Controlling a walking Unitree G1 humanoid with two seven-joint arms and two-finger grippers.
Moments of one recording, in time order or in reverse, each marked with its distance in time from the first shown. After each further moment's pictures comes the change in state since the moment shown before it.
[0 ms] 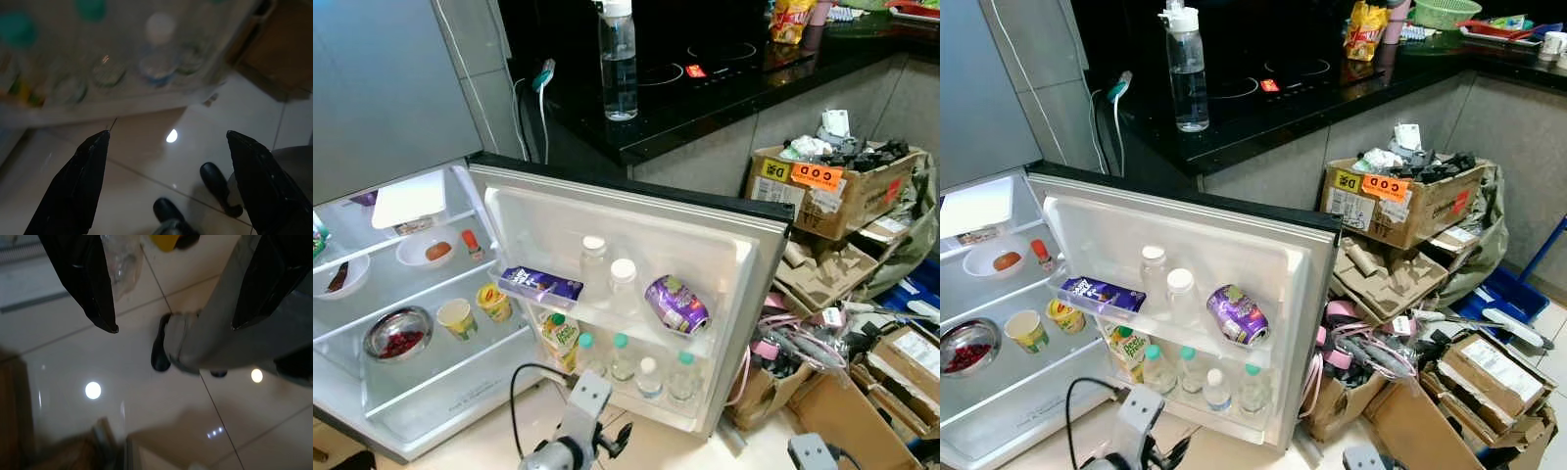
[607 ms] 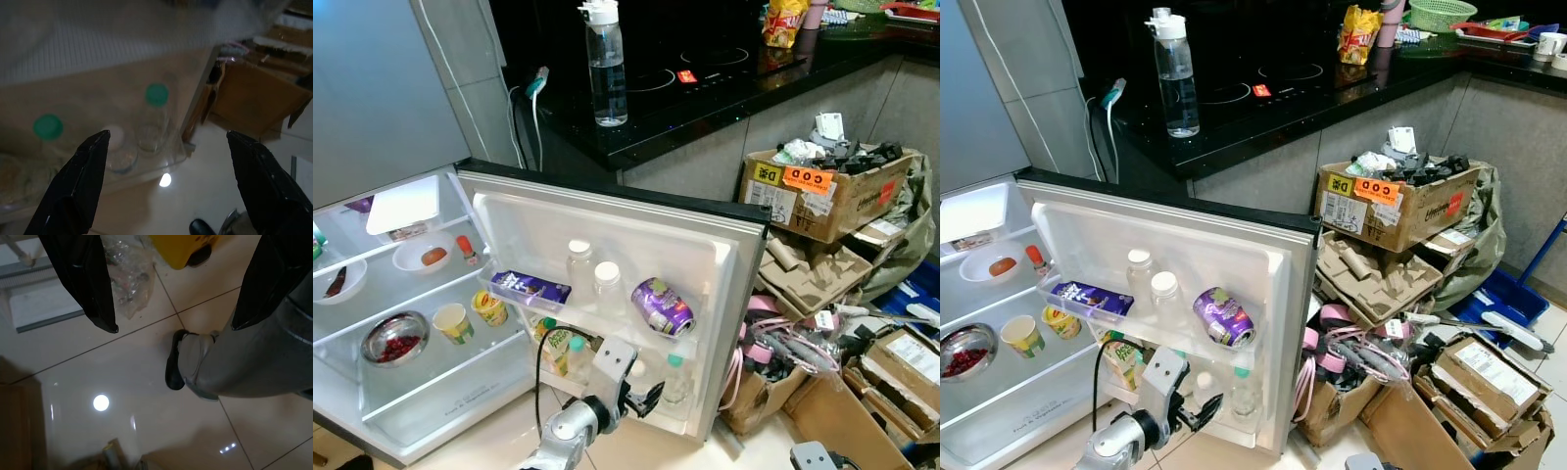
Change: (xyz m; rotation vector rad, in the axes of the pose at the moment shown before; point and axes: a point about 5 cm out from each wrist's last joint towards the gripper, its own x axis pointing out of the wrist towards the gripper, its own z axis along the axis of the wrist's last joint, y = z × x) left arm 0.025 -0.019 0.058 0.079 -0.210 -0.155; right arm -0.002 0.005 -0.025 -0.003 0.101 -0.039
